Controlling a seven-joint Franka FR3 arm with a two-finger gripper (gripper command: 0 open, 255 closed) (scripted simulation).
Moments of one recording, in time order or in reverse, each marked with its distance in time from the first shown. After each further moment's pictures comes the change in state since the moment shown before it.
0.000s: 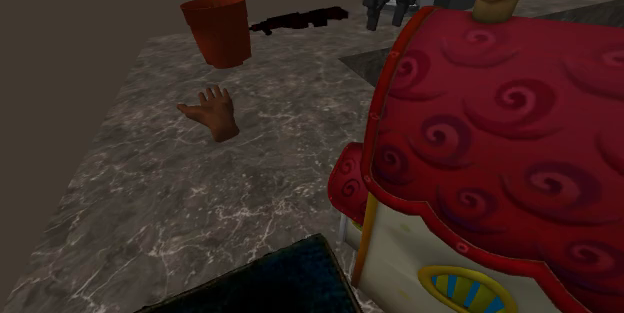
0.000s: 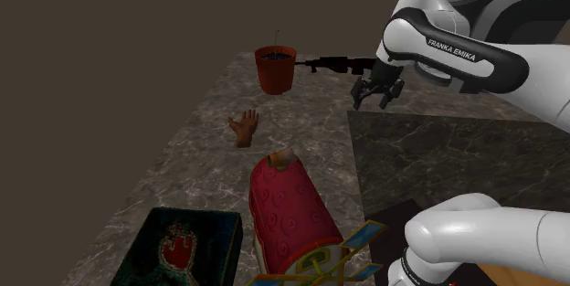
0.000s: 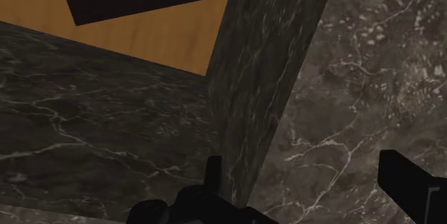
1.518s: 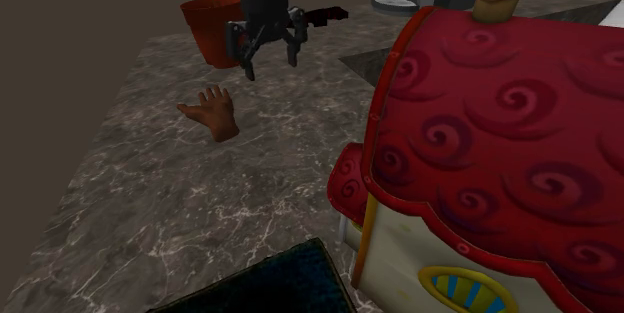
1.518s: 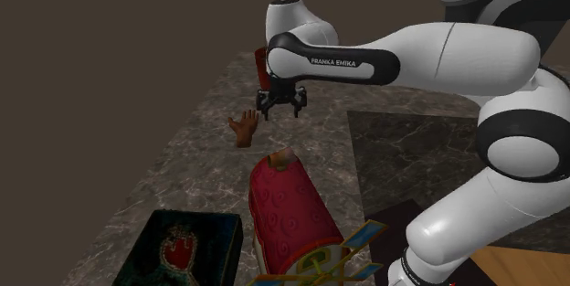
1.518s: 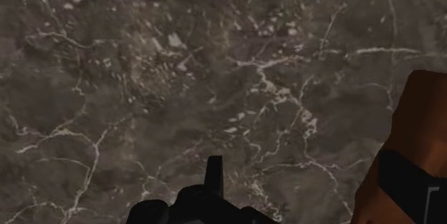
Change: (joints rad) arm 0.061 0.529 0.487 0.396 -0.051 0.113 0.575
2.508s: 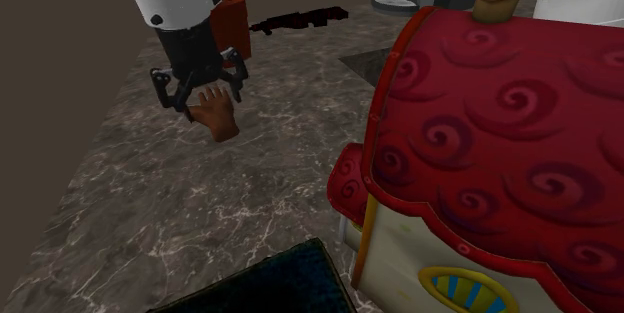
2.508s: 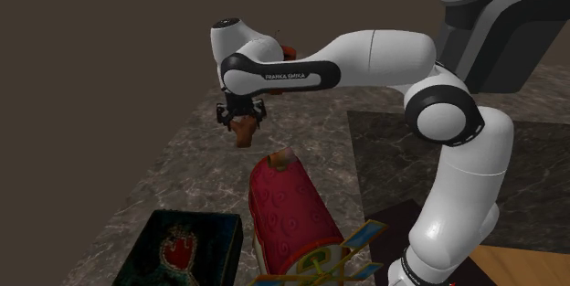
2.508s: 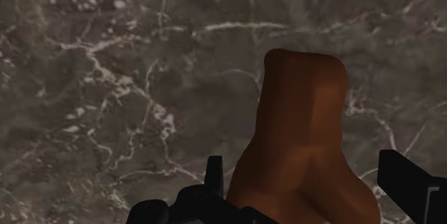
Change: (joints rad) arm 0.116 0.439 0.133 0.350 -0.270 -0.035 0.306
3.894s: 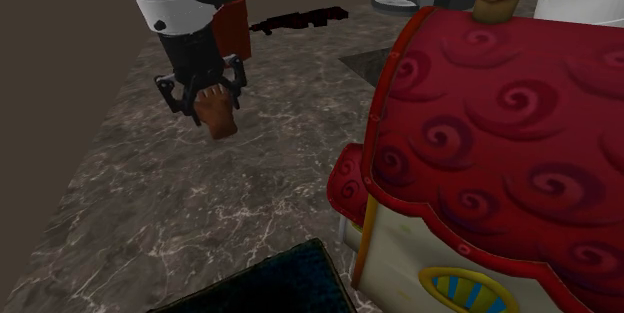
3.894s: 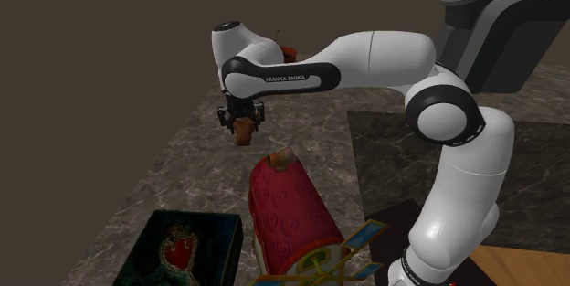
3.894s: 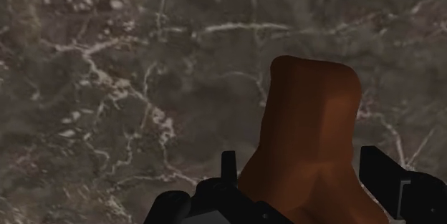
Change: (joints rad) arm -0.004 -0.005 -0.001 -0.023 0.002 0.019 0.000
